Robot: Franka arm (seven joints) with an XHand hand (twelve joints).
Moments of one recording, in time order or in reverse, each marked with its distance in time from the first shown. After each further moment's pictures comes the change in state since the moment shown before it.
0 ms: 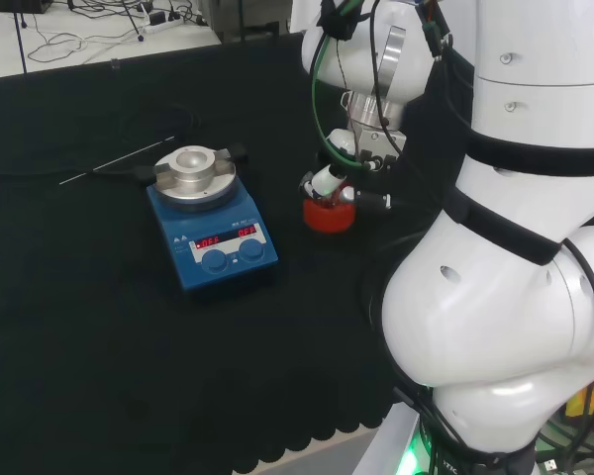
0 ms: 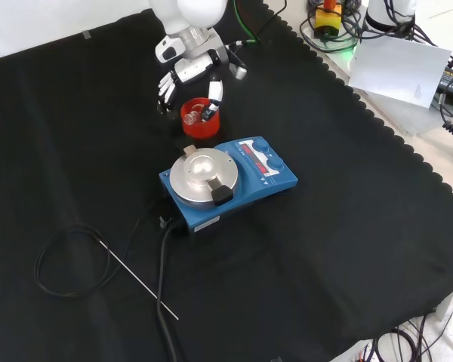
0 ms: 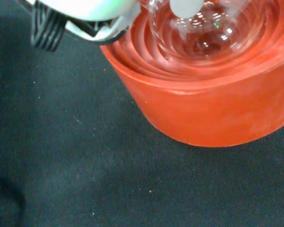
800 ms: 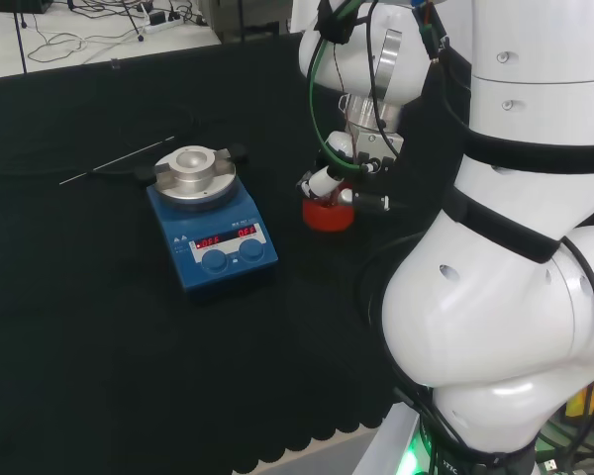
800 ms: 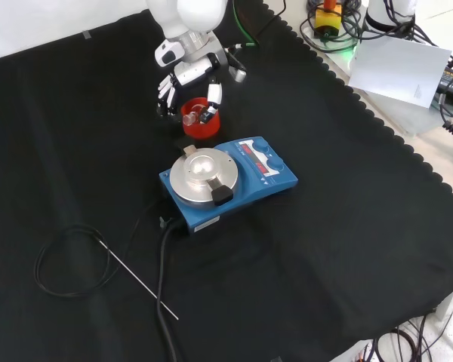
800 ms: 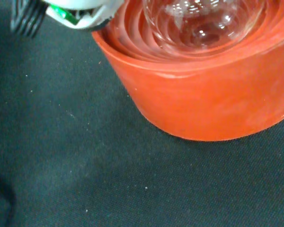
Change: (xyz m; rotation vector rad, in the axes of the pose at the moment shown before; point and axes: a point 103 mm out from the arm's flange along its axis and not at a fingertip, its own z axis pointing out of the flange) arm -0.001 0.003 0.005 0.013 -0.008 0.006
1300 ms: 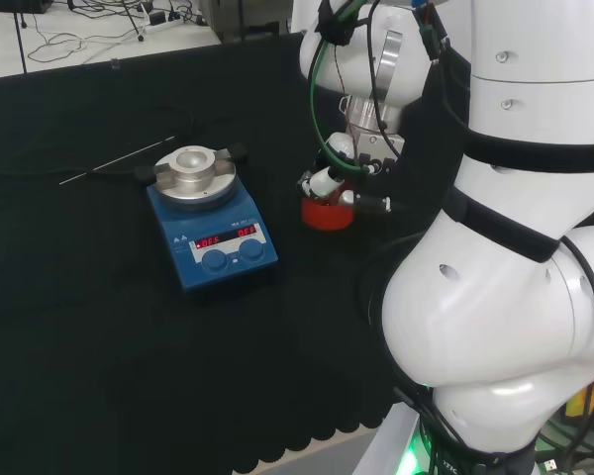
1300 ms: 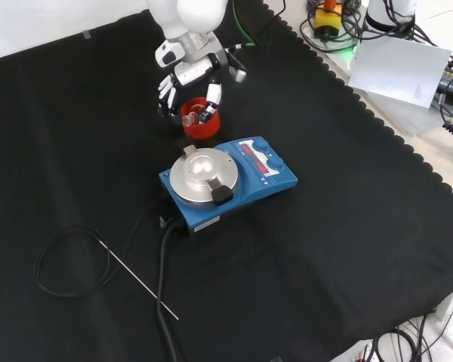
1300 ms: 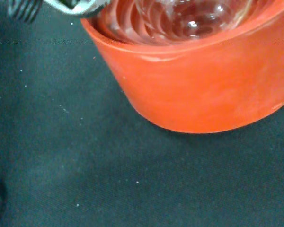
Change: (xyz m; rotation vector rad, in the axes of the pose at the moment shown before) arm -0.004 -0.001 0.002 0.004 -0.007 -0.001
